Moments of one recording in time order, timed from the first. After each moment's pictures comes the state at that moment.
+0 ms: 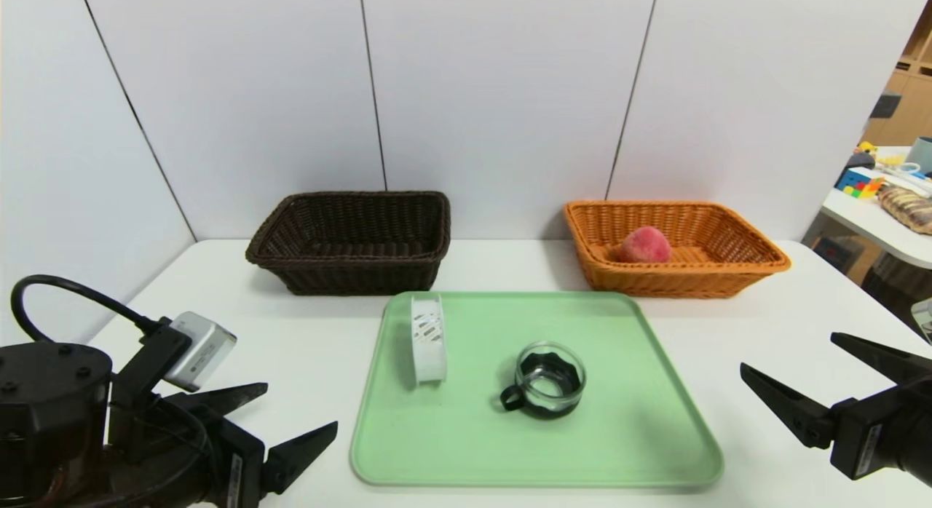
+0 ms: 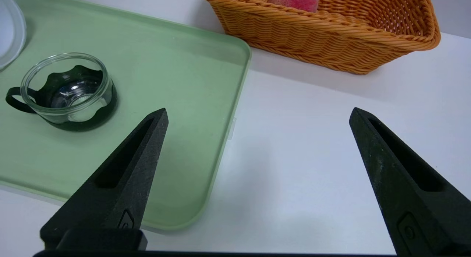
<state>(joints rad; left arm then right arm) -0.55 1.25 -0.29 -0.52 0.03 -0.13 0.42 1.05 -0.25 -0.53 -0.23 -0.06</state>
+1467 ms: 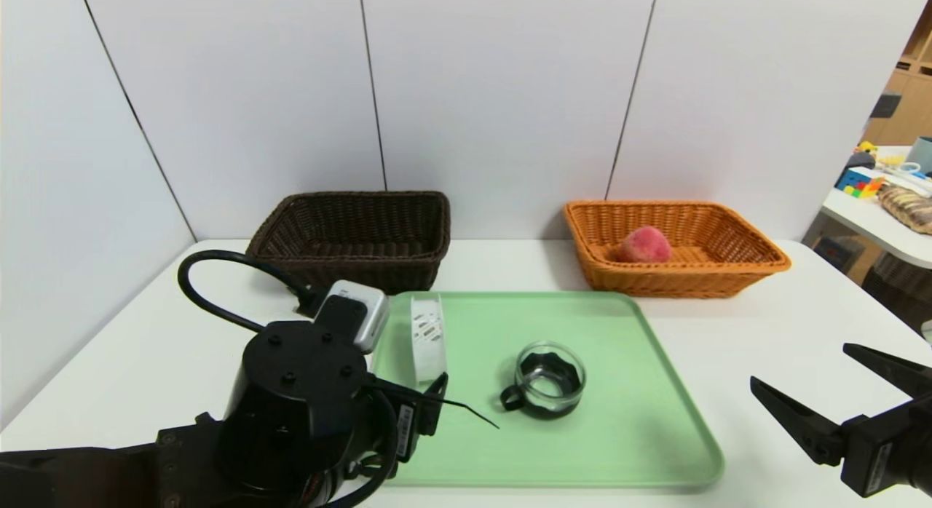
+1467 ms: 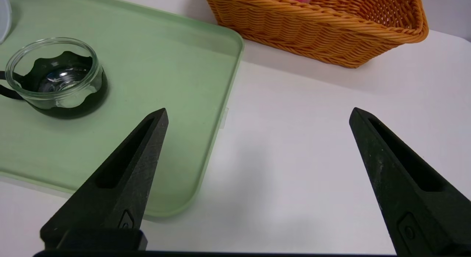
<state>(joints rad) -0.94 1.60 -0.58 -0.57 0.56 -0.26 0.43 1.01 -0.22 -0.53 -0.27 -0.08</state>
